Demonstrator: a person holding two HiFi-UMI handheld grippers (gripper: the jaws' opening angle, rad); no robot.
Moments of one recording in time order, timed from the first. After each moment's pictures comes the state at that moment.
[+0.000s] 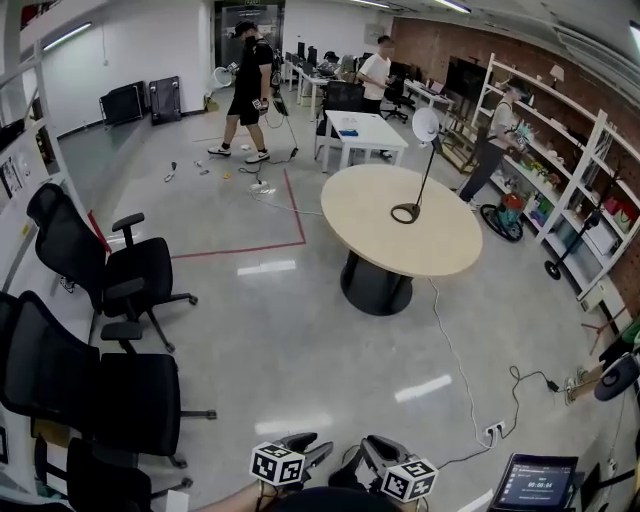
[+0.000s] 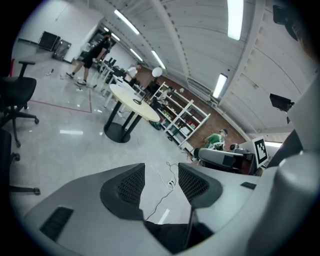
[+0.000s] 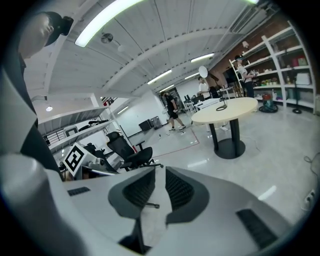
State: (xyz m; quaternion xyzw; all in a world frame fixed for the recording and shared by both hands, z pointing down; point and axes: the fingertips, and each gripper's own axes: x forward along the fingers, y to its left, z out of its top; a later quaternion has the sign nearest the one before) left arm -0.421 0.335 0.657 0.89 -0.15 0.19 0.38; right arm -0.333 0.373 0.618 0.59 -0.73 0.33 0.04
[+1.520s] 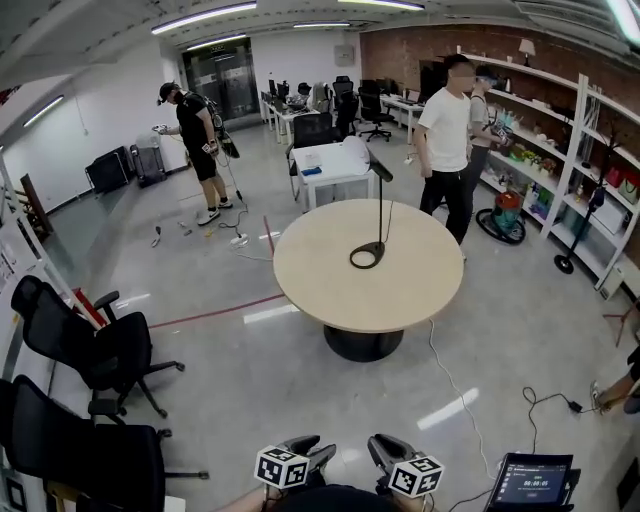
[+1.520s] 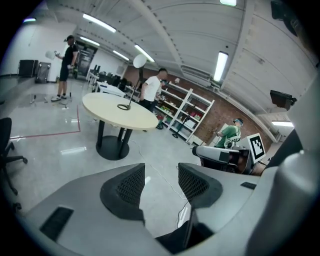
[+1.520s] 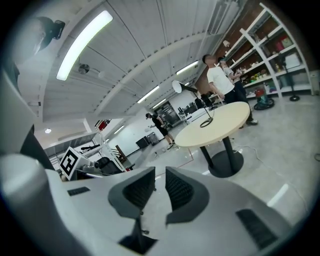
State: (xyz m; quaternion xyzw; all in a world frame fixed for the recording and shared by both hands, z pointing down) left arm -0.182 0.192 0.633 0.91 -0.16 0.24 0.29; right arm -0.077 0.237 0.617 0.61 -0.72 0.32 -0.07
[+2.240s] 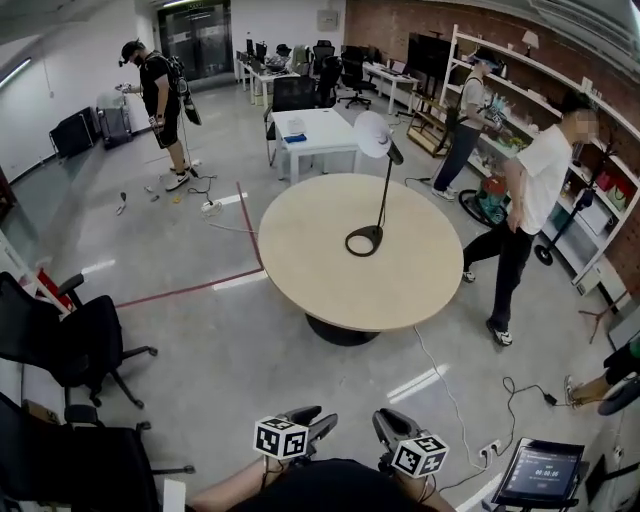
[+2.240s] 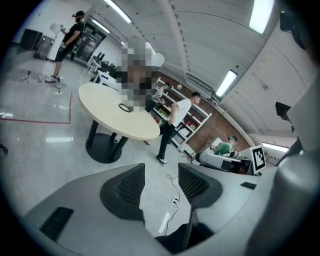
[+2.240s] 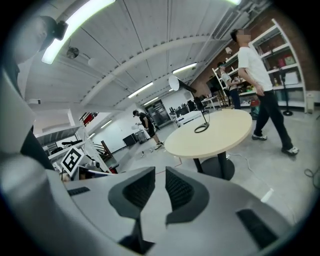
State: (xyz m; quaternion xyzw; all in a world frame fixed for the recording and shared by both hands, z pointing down) left arm -0.149 0.066 0.634 0.91 -0.11 0.20 0.36; right arm -0.047 0.133 0.602 0.66 -0.68 0.31 -0.02
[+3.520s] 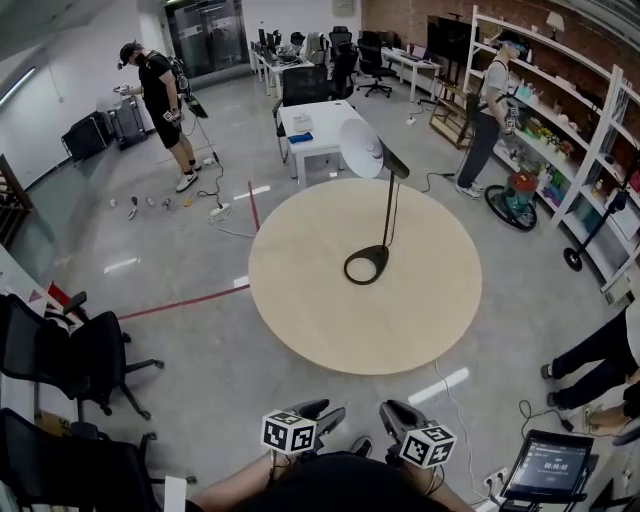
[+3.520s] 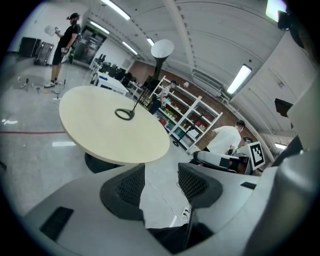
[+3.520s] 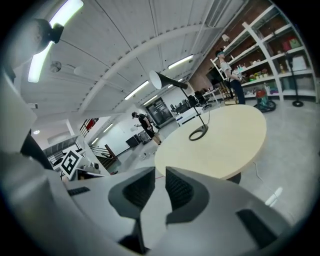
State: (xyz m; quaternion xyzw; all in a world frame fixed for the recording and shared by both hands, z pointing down) left arm -0.011 -0.054 0.639 0.90 -0.14 0.22 0.35; right arm 0.097 0.001 0.618 0.63 -0.70 0.35 -0.04
